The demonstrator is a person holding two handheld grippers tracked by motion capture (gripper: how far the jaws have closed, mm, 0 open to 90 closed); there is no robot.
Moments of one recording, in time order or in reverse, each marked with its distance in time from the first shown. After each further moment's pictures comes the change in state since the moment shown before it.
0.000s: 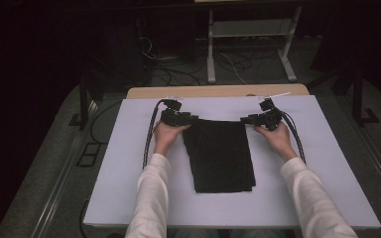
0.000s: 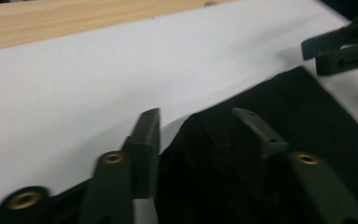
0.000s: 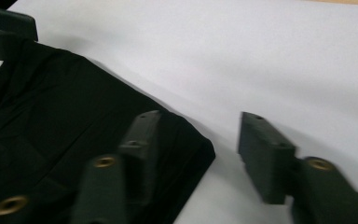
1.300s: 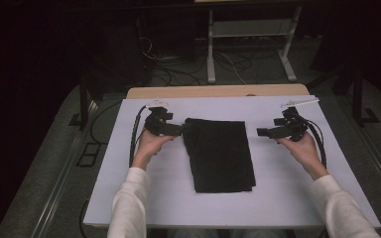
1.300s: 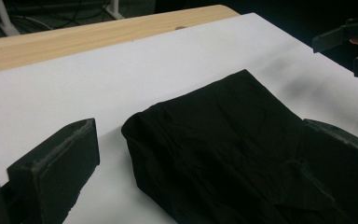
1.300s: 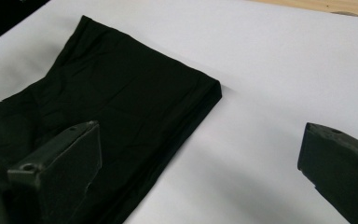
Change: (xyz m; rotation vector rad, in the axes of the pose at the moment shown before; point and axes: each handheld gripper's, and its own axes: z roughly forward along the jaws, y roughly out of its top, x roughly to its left) left arm -0.025 -0.015 -0.072 -0.080 -0.038 0.081; right arm 0.016 -0.033 -0.084 -0.040 0.014 -0.077
